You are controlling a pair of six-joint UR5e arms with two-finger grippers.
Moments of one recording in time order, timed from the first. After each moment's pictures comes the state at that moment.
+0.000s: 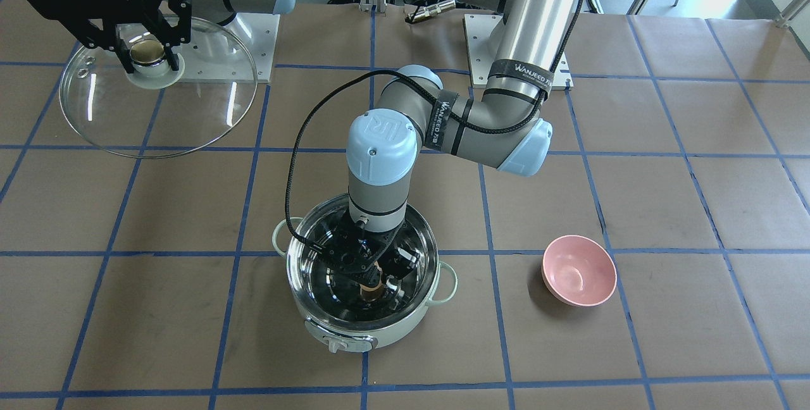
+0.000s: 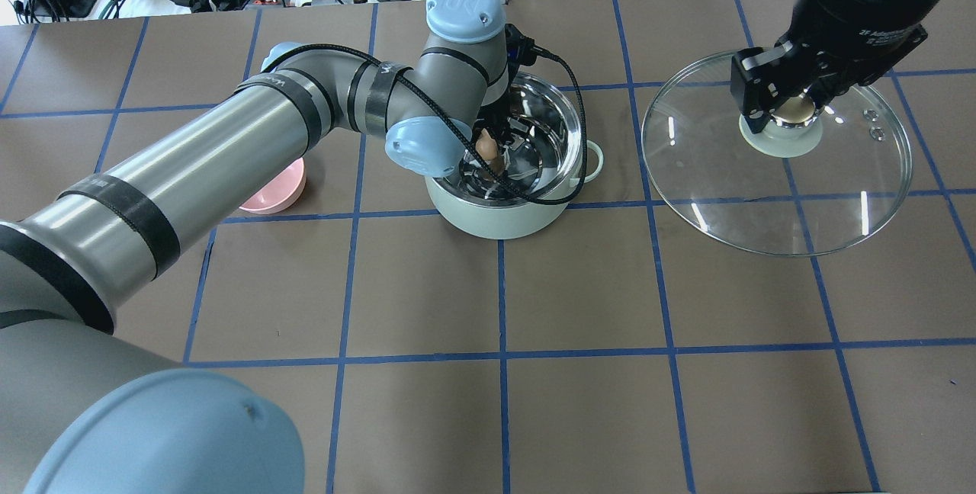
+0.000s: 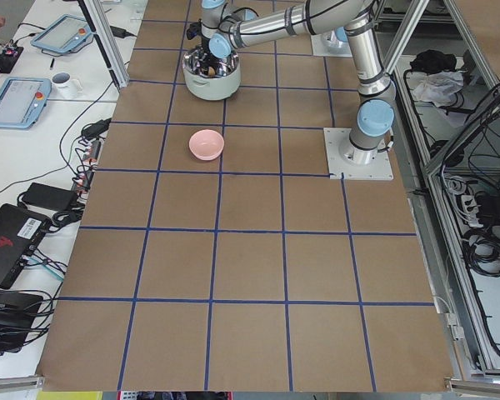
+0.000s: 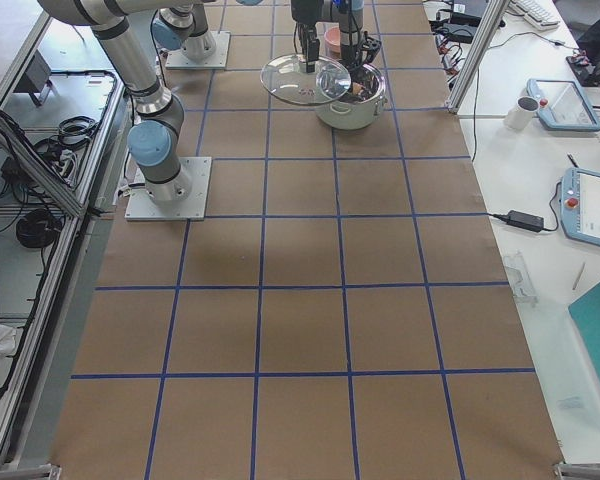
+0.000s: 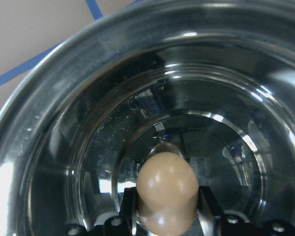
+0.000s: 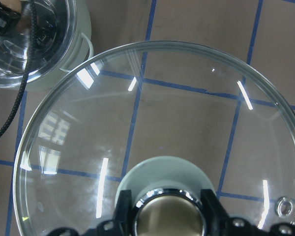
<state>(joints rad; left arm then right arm) -1.93 -2.12 -1.50 -0.94 1.60 0.12 1.55 -1.69 1.54 -1.47 -1.64 -0.21</state>
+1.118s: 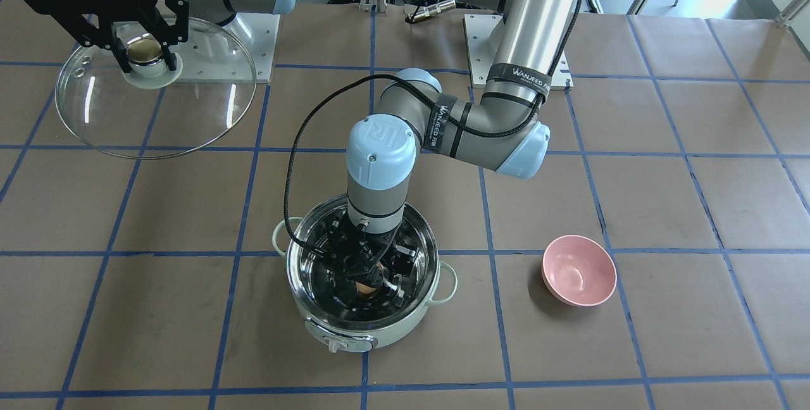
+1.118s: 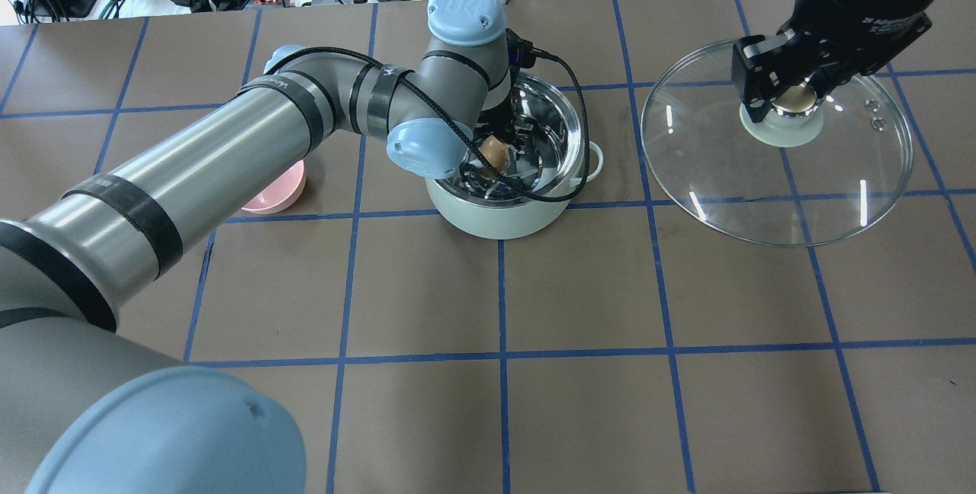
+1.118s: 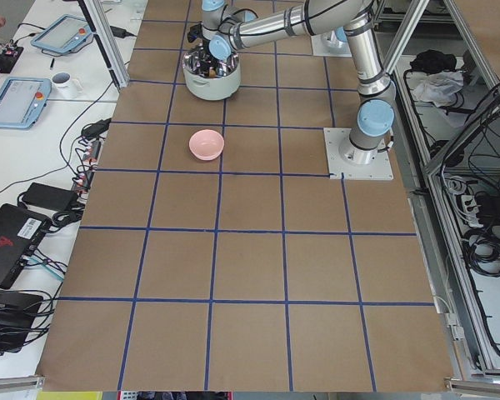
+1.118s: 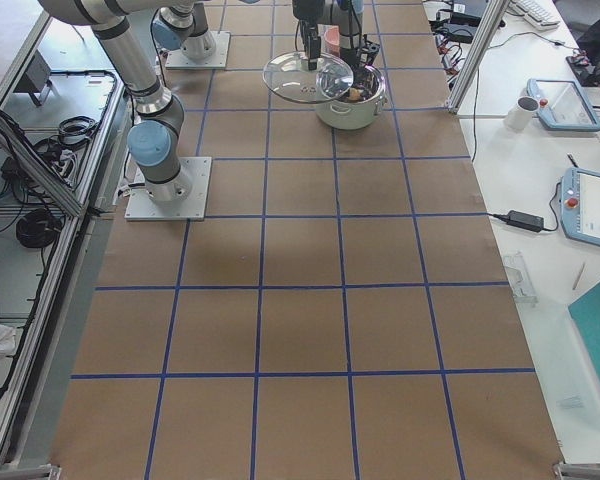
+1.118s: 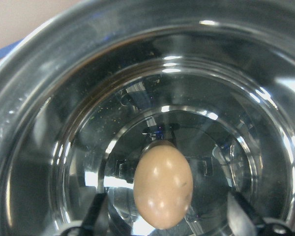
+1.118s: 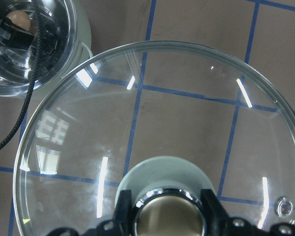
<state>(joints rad) -1.93 -2.13 -1.50 -0.95 1.57 0.04 1.55 -1.69 1.52 -1.47 -1.63 -0.20</state>
